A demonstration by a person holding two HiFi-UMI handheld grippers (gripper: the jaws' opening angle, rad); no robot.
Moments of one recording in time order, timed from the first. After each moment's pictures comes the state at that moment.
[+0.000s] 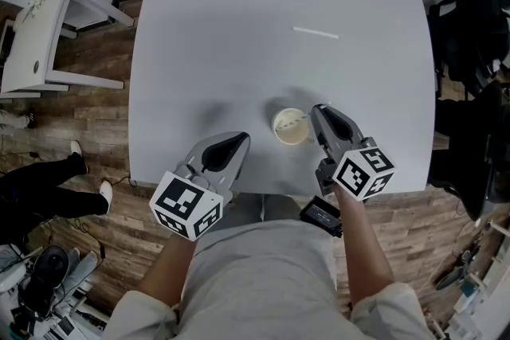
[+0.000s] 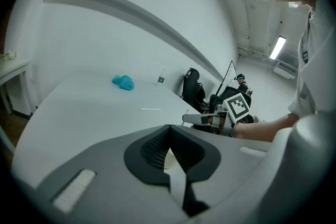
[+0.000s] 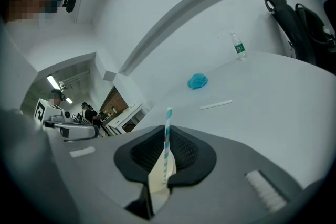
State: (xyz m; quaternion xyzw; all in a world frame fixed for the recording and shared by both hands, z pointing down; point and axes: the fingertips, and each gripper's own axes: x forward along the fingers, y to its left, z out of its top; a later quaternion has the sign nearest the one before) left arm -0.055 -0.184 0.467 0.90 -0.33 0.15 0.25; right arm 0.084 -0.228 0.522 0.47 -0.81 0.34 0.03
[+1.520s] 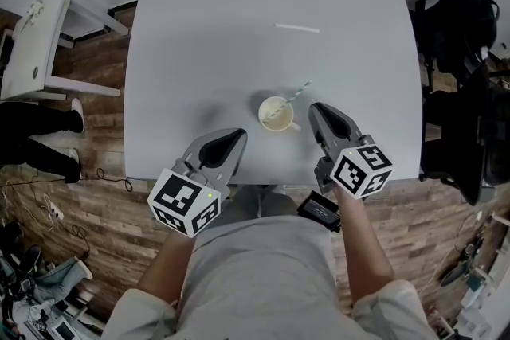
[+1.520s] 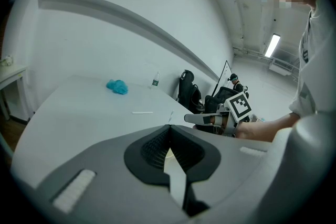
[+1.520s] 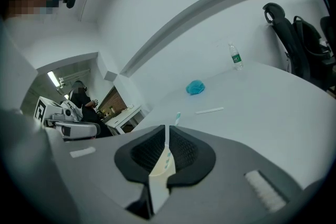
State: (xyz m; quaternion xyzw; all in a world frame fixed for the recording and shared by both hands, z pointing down) left arm -0.032 -0.158 0.446 0.91 -0.32 0.14 0.23; right arm 0.110 -0.195 0.494 0.49 -0.81 0.32 0.03
